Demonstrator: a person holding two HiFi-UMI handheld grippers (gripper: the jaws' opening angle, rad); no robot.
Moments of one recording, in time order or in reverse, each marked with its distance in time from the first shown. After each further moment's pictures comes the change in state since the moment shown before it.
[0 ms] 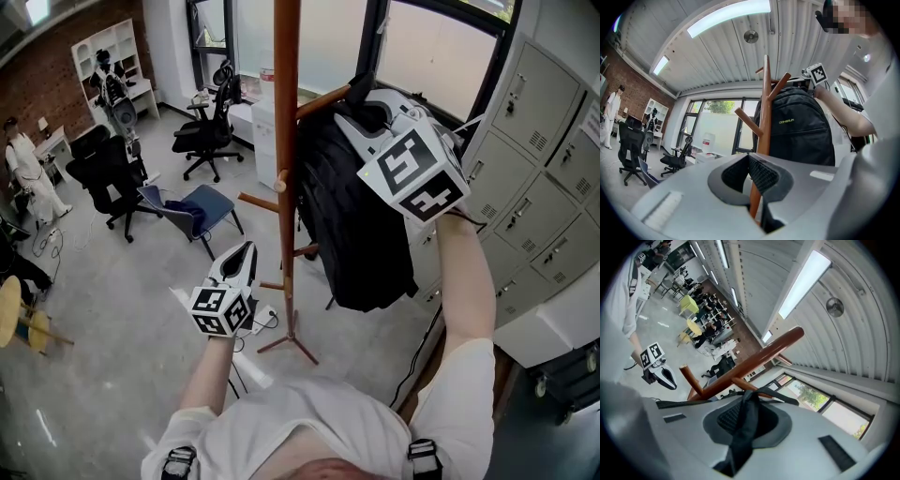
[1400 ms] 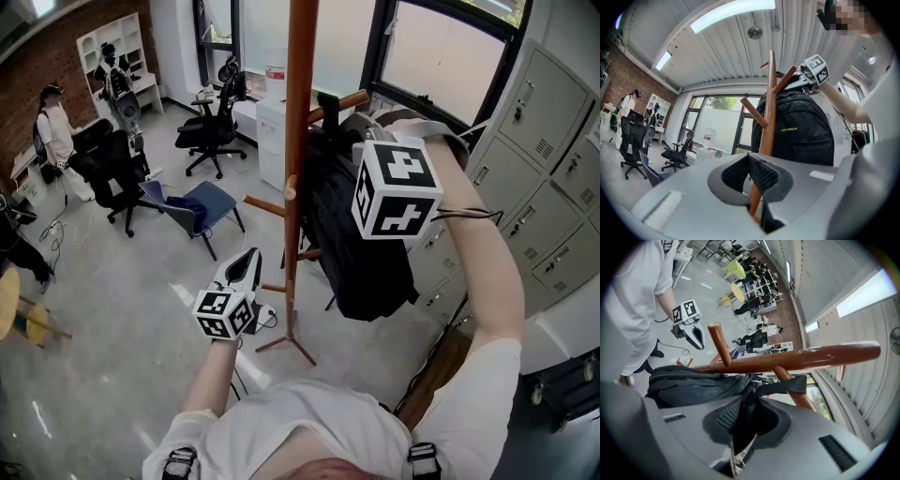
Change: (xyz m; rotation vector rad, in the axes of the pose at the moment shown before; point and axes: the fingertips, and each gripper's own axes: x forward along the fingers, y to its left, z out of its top) left arm 0.005 0.002 -0.023 -0.039 0.038 0.012; right arm 0.023 0.059 -0.035 -0.515 0.300 0.290
